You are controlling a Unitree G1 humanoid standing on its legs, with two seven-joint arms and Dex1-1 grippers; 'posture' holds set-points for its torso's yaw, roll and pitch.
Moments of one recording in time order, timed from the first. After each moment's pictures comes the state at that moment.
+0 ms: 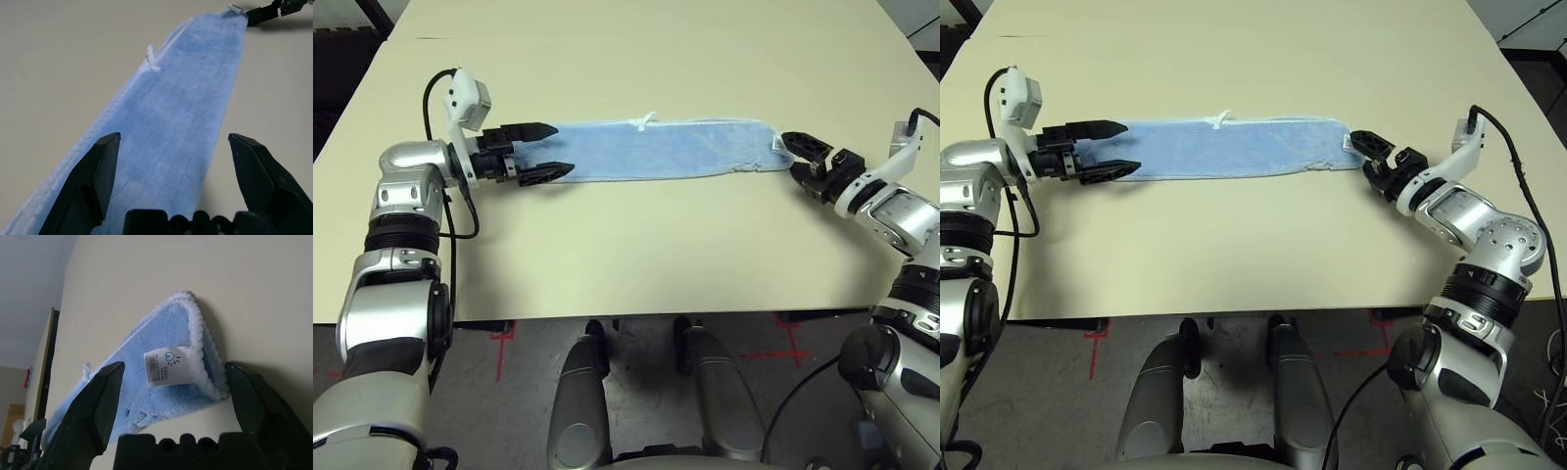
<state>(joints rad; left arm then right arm) -1.01 0.69 0.08 0.96 -0.21 -0.10 -1.42 -0.72 -0.36 -0.71 0.24 0.95 1.16 0.09</state>
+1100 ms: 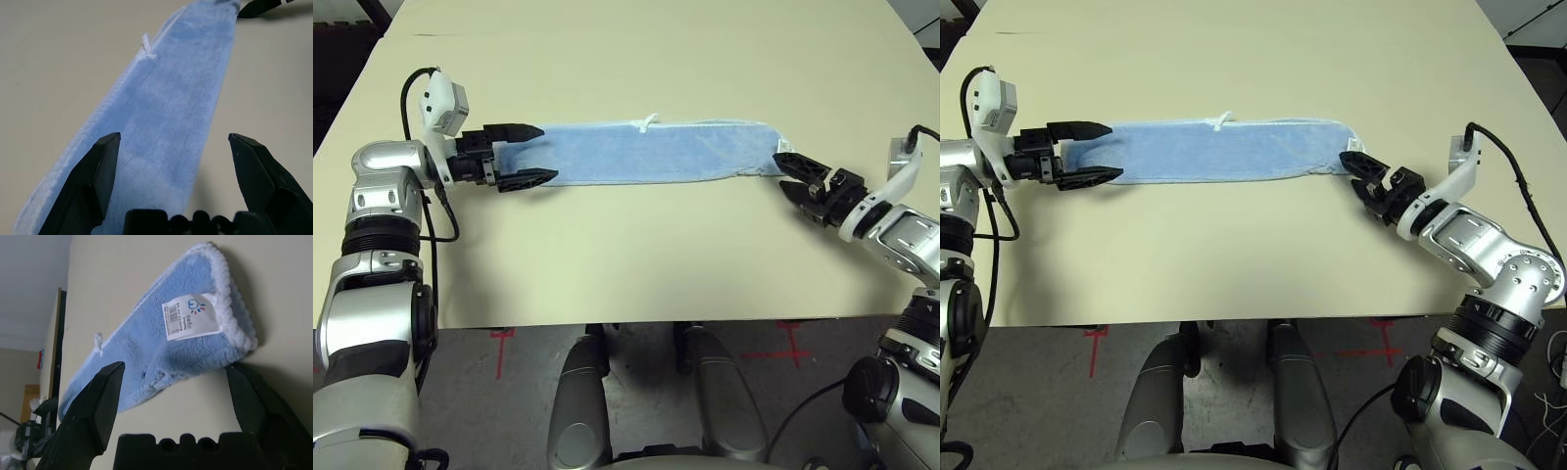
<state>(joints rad) -0.97 0.76 0.10 0.90 -0.21 -0.11 -1.51 -0.58 -0.35 -0.68 0.08 1.31 1.20 -0.15</state>
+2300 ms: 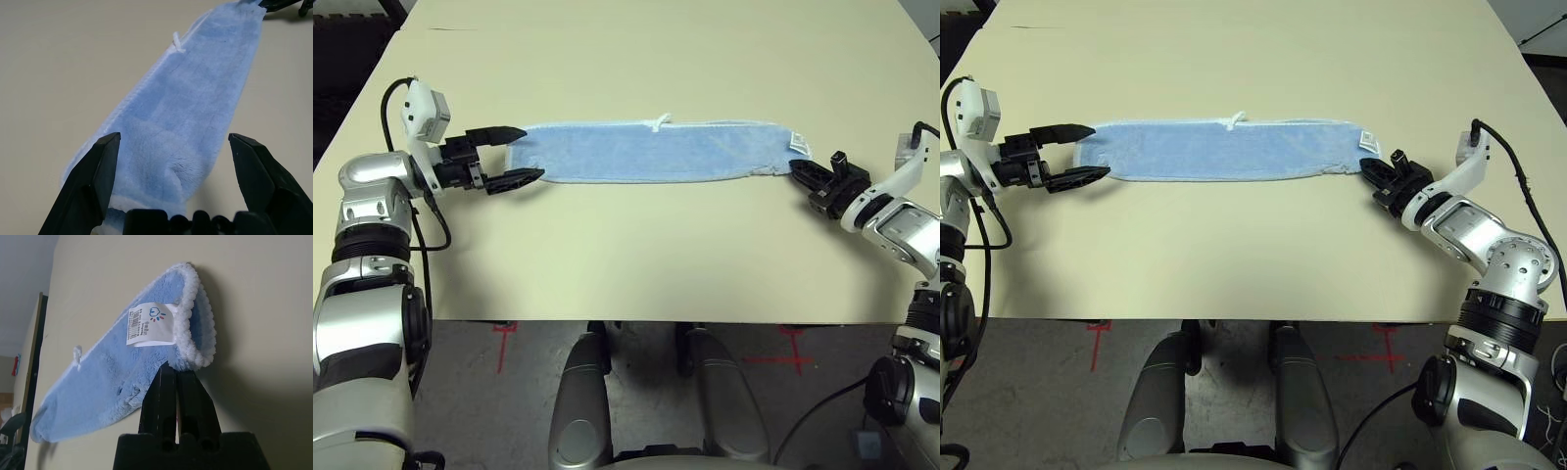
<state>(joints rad) -1.01 0.77 0.13 1.03 -0.22 -0.20 -1.48 -0.54 -0.43 -0.60 0.13 1.21 1.07 -0.03</state>
